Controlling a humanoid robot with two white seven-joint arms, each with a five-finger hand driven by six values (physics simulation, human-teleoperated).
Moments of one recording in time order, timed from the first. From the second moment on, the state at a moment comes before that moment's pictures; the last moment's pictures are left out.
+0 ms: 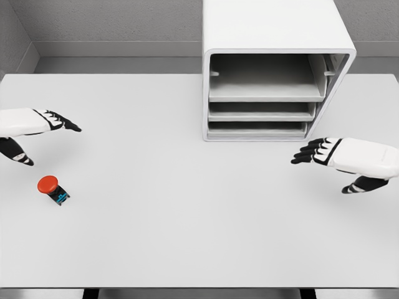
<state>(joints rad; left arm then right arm) -0.70 1.10 -0.77 -1.35 -0.12 -0.61 -0.59 -0.15 -1.05 0.23 -1.75 0.15 -0.61 0.61</state>
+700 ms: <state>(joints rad) -0.66 1.22 -0.90 -1.50 -0.13 -0.61 -0.59 -0.56 -0.91 0.46 -1.71 0.19 -0.33 0.61</state>
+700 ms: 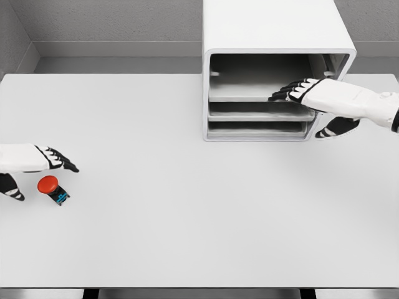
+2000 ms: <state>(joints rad) -0.65 1.21 -0.85 -1.50 -0.13 -0.61 -0.61 -0.77 -0.74 0.72 -1.53 0.18 -0.10 0.61</state>
